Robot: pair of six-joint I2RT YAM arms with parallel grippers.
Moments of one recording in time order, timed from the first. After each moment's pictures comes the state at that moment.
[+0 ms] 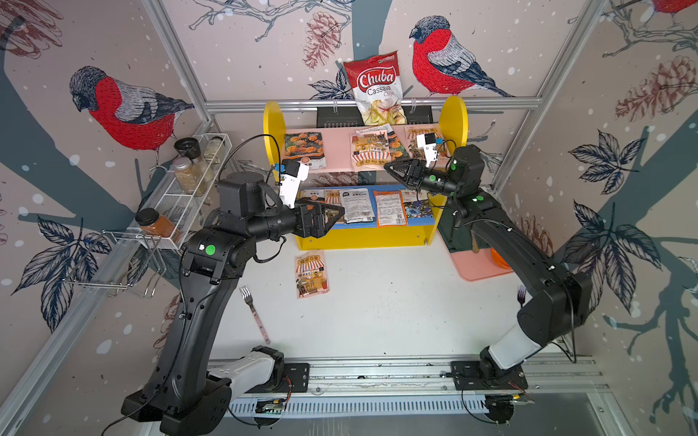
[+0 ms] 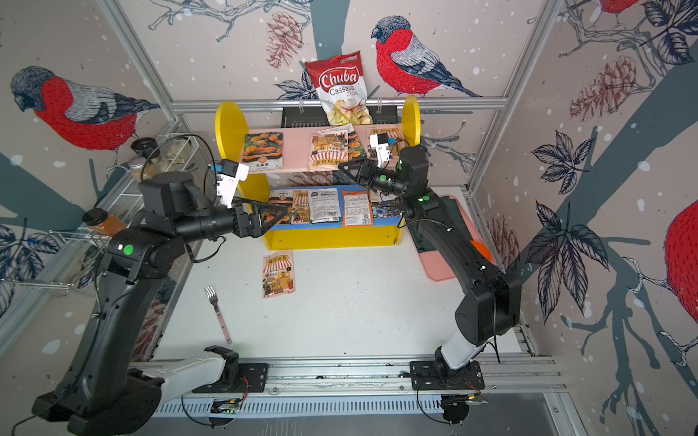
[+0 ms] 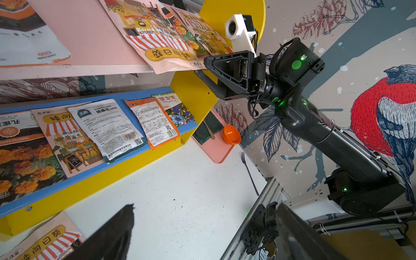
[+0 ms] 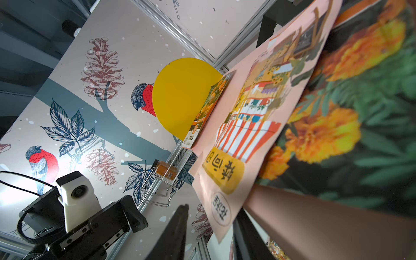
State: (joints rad) left arm -0.30 1.16 1.68 -0.93 0.62 -0.29; right arm 0.43 1.63 1.59 0.05 -0.76 0.89
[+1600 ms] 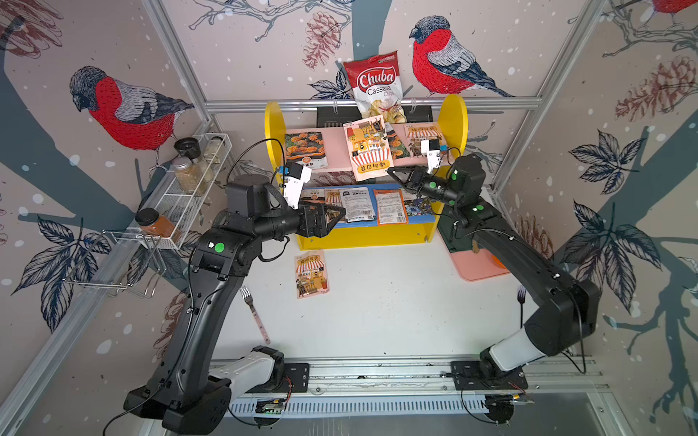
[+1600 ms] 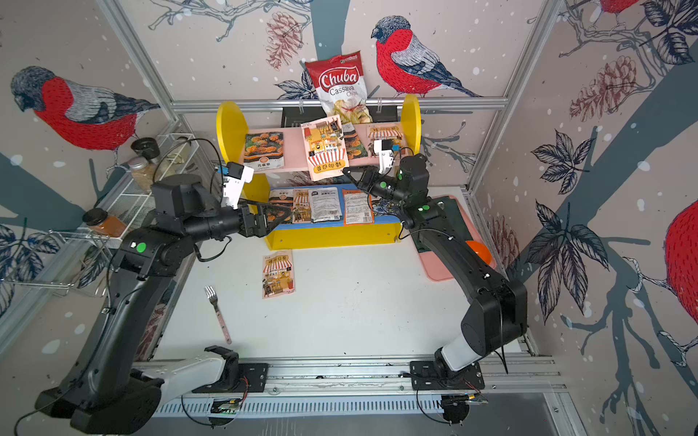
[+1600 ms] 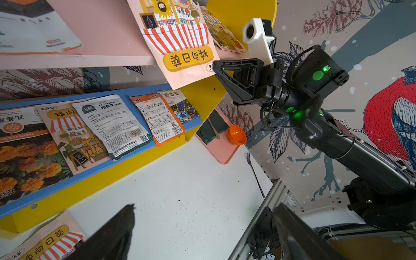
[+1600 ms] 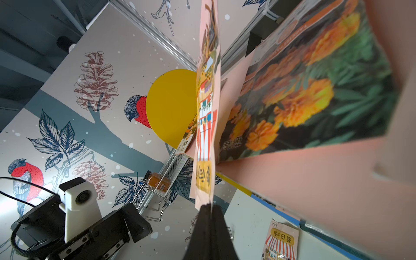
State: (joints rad) left arm -0.30 1.16 1.60 -0.85 0.60 -0.29; right arm 0.46 1.54 1.46 0.12 -0.64 0.87
